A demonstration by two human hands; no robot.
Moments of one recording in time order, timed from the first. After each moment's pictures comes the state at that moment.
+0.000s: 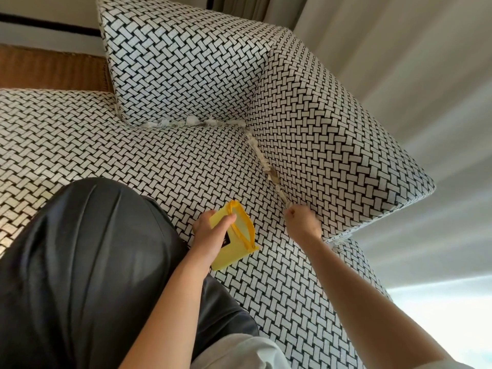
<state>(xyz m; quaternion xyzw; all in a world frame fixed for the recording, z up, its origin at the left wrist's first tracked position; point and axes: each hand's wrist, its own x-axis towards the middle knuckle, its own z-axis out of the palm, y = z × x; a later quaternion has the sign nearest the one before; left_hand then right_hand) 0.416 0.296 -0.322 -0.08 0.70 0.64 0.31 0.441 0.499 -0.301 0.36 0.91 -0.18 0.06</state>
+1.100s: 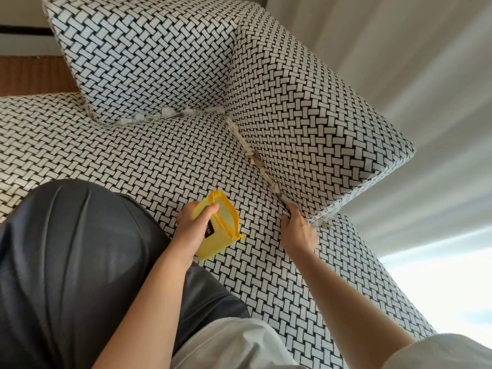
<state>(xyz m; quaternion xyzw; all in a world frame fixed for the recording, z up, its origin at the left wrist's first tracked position) 0.417 0.296 -0.328 -0.07 0.73 0.61 0.30 0.500 0.502 -0.341 0.40 0.91 -0.13 0.00</state>
